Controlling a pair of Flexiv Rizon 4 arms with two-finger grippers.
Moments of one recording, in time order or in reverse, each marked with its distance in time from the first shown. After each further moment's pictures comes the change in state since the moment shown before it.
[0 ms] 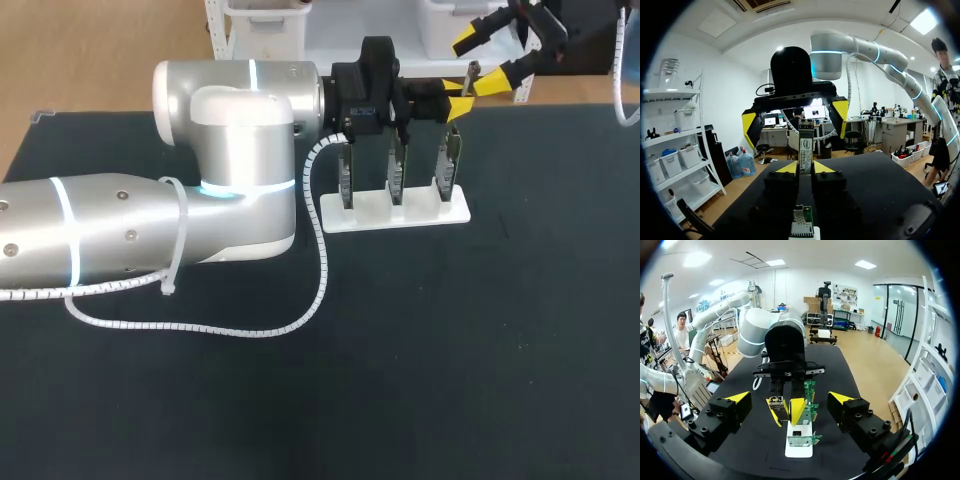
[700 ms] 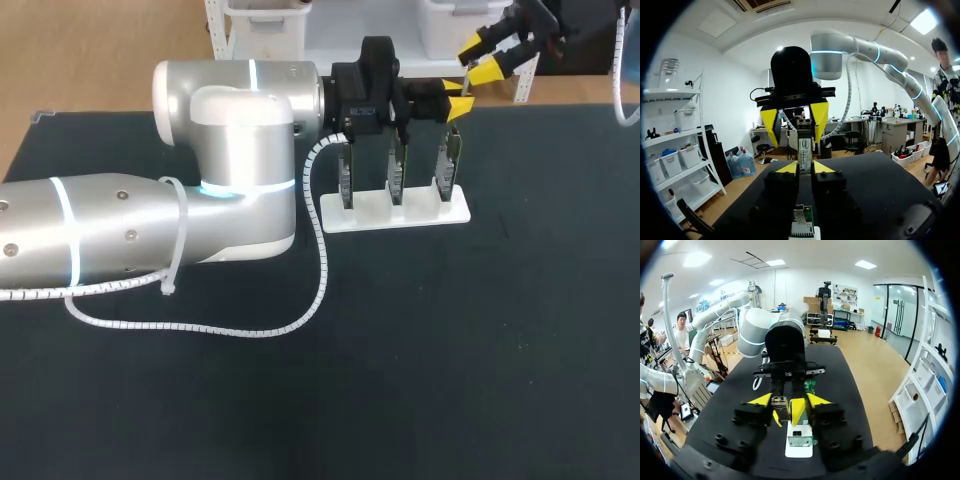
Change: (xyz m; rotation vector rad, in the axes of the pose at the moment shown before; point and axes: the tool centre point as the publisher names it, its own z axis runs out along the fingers) left arm 0.000 0.001 0.000 -0.001 0.000 0.000; right arm 0.000 0.000 0.000 -0.002 0.000 0.000
